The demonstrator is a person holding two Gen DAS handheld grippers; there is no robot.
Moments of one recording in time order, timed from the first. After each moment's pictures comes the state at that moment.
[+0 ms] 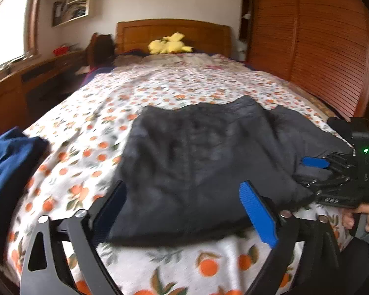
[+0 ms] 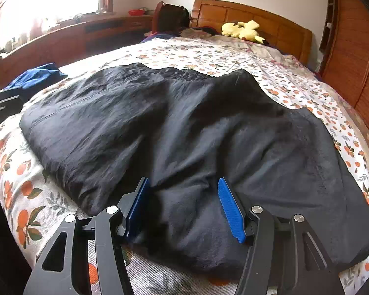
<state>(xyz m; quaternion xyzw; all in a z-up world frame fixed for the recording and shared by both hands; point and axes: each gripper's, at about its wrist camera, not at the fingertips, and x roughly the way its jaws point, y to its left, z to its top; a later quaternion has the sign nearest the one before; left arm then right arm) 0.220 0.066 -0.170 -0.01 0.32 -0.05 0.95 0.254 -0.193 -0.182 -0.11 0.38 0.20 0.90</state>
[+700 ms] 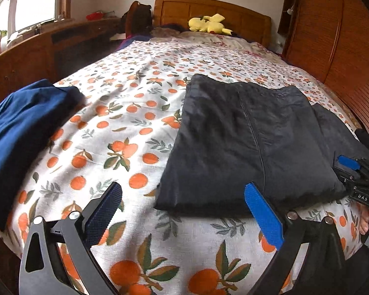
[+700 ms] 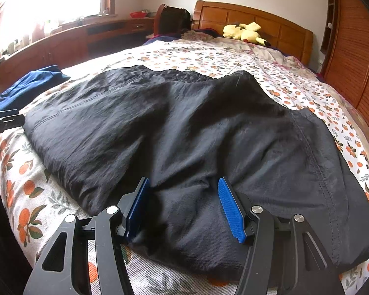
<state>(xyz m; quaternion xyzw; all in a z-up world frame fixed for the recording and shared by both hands) 0.217 0.133 -0.201 -0.06 0.39 0.03 0.92 0.253 -0.197 -0.182 -0.10 0.37 0.21 0.90</state>
